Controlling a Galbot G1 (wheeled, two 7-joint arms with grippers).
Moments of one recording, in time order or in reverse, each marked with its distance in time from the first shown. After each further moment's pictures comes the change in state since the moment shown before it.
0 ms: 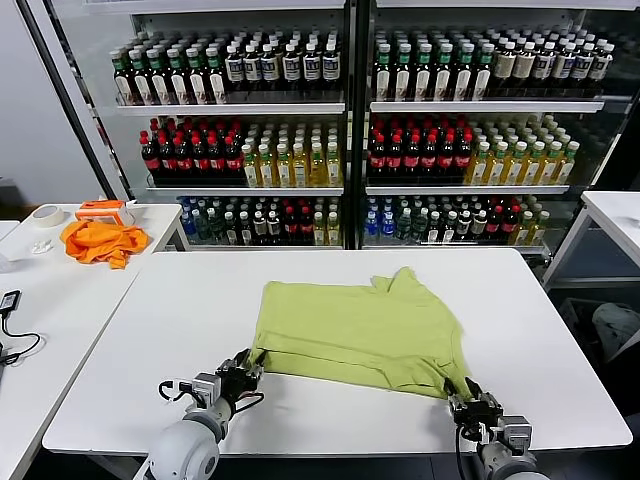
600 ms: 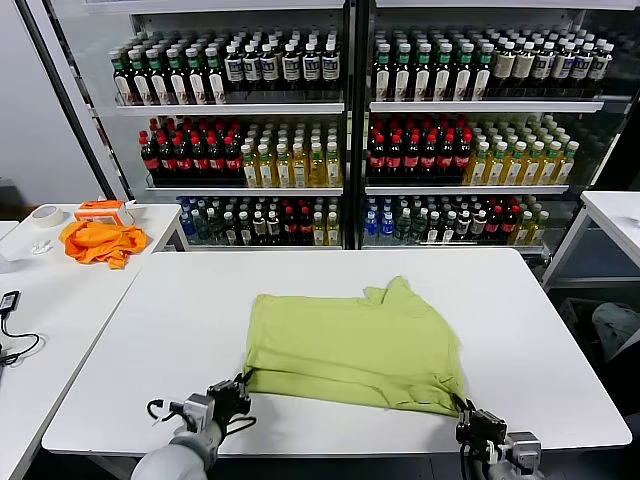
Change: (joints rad) left arm 0.217 0.088 -0.079 -0.196 0.033 0.044 -0.006; right arm -0.193 -0.010 0.033 0.163 -0.016 0.000 -0.012
